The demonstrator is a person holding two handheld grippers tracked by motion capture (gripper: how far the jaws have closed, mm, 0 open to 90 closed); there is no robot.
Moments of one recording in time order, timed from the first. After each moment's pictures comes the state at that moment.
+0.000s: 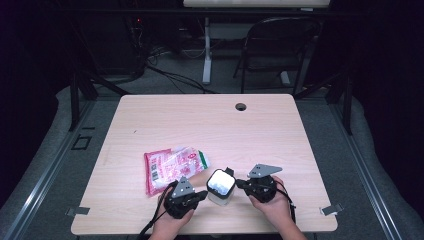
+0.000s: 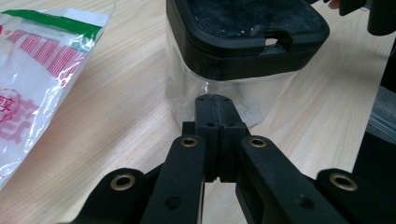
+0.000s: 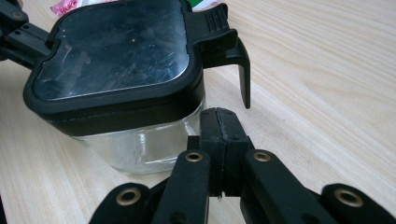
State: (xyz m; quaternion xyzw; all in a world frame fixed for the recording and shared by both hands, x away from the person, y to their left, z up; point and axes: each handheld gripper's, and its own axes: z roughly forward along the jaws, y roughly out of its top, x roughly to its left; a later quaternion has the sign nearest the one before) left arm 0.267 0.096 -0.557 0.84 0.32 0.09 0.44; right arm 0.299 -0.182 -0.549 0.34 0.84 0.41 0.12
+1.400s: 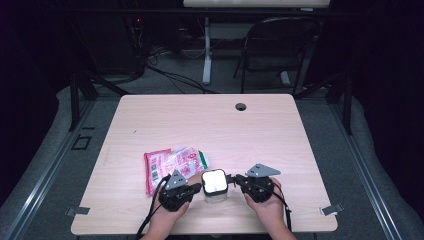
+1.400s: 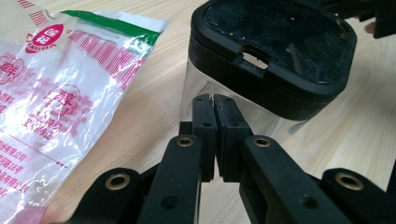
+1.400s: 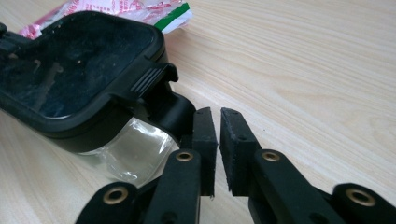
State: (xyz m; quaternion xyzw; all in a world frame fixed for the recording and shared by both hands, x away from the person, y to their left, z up) left arm 0.283 0.111 -0.557 0.82 0.35 0.09 0.45; right arm 0.293 -0.169 -0.550 0.40 0.80 0.41 0.18
